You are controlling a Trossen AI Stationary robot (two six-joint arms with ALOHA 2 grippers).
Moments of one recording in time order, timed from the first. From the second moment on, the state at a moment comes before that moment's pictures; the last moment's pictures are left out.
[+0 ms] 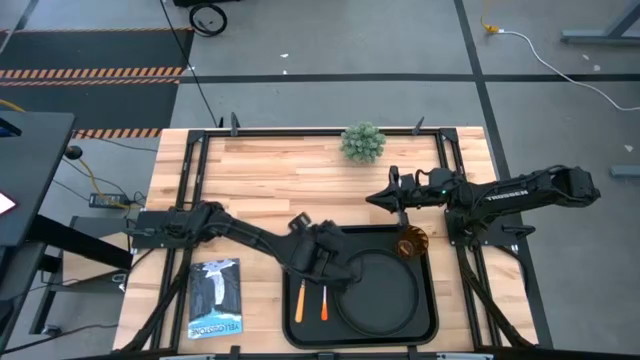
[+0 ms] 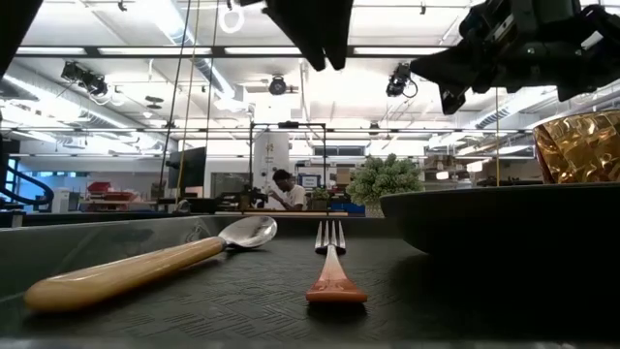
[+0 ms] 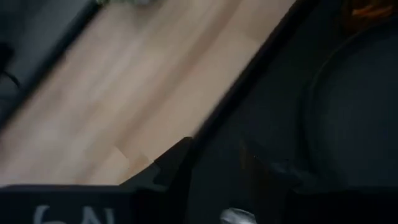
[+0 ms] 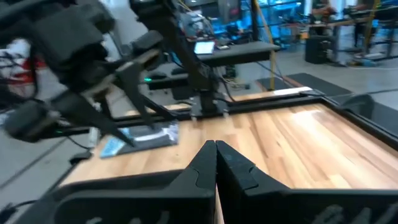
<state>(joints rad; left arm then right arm) -0.38 2.25 2.26 -1.44 -0.70 -0.98 -0.15 0.96 0.25 0.71 -0.18 0.13</state>
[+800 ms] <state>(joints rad) -0.08 2.20 2.16 -1.24 -0.67 0.16 -0.43 0.59 0.25 0.62 -0.38 0.08</state>
